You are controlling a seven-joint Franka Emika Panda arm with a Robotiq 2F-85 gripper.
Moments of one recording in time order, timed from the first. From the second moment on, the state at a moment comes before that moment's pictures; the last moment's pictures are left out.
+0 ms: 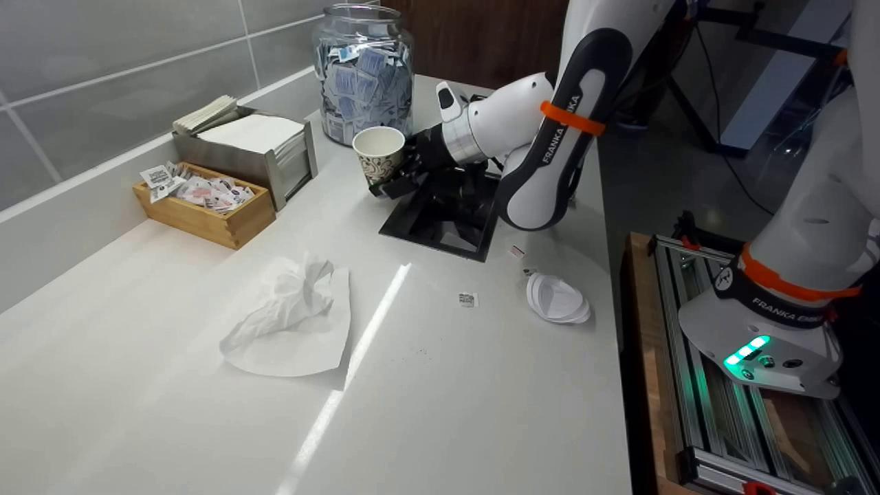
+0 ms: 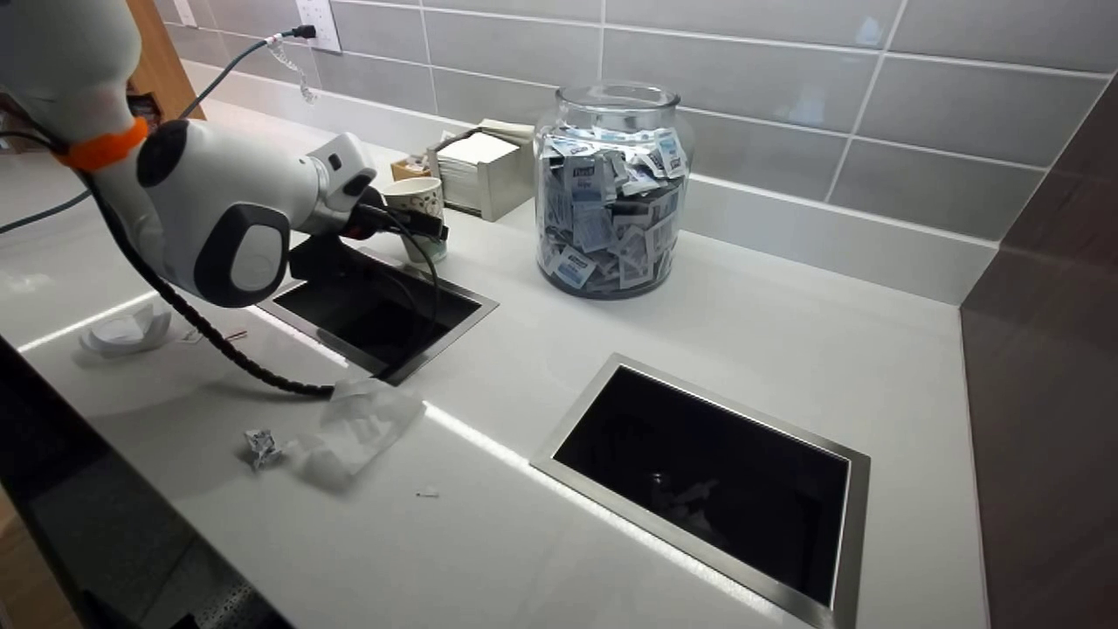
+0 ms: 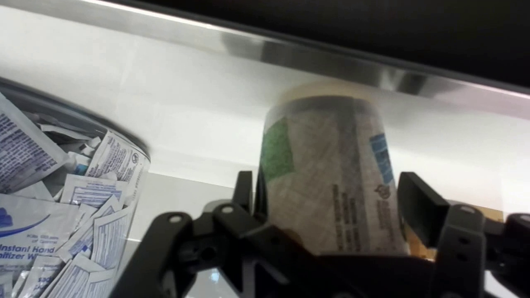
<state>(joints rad) -0.03 0.52 -0.06 -2.44 -0.19 3.93 -0.15</state>
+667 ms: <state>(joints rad) -0.05 0.53 -0.06 -2.43 -0.21 3.96 -0.16</state>
